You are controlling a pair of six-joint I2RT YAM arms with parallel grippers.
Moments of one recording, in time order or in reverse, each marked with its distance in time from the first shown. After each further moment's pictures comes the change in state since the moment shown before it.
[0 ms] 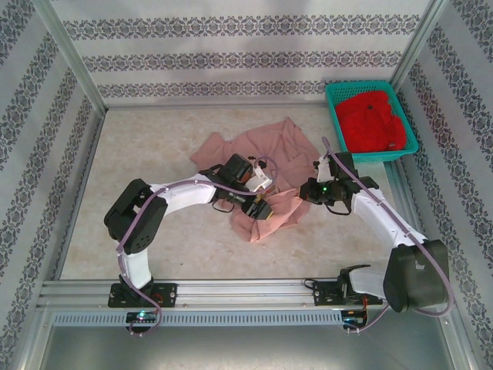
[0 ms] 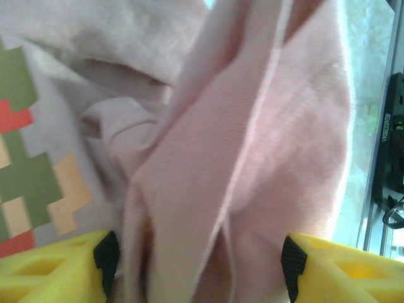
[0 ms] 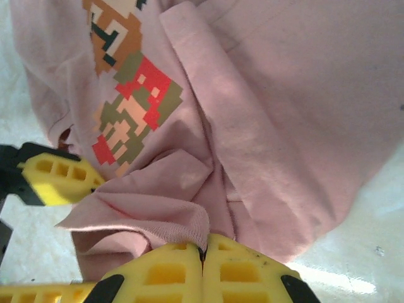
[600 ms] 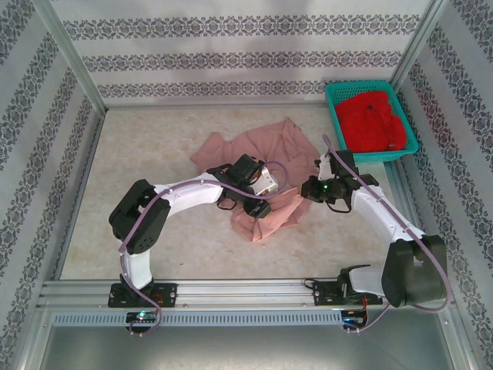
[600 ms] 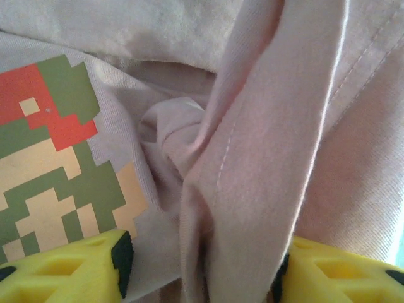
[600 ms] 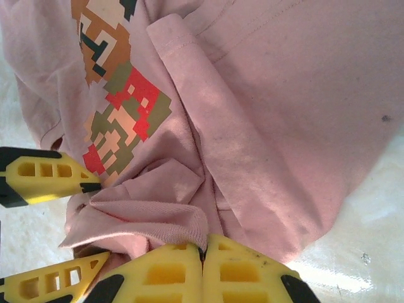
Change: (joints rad) left arm -0.045 0.024 0.082 -0.122 -0.258 0.146; right arm -0.019 0.025 0.020 -0.001 0.005 -0.008
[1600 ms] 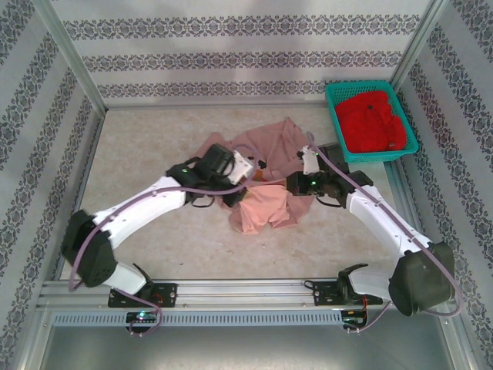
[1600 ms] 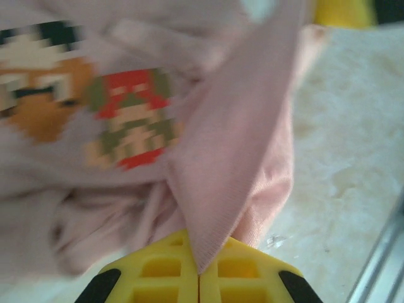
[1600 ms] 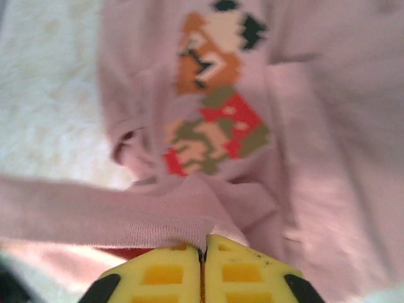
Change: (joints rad) left arm 0.078 -0.425 -0.077 -0.208 -0.140 -0.224; right arm 0.209 -0.043 0.107 0.040 0.000 -0.053
